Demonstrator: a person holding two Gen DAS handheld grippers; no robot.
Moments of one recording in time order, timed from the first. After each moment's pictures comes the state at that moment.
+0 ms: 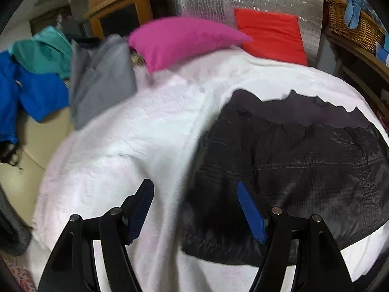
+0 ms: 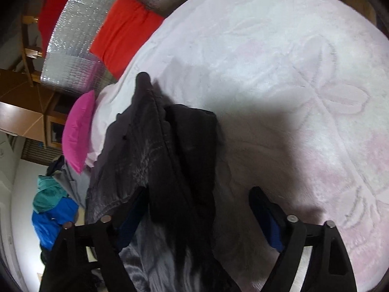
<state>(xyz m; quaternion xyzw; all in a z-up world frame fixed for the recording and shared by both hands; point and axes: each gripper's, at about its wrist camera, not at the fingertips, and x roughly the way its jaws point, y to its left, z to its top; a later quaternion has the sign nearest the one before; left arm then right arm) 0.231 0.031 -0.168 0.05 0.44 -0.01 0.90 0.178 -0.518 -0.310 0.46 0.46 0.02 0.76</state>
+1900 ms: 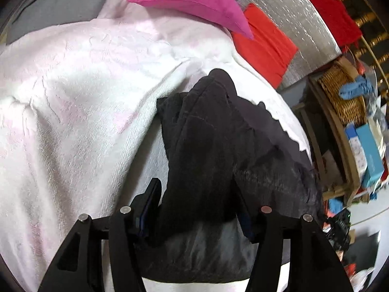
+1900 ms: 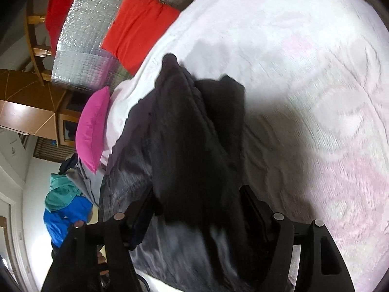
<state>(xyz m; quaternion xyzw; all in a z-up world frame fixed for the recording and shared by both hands) 0.325 0.056 -0.227 -0.23 0.51 -0.16 0.81 0.209 -0.485 -0.299 0.48 0.45 0.06 0.75</state>
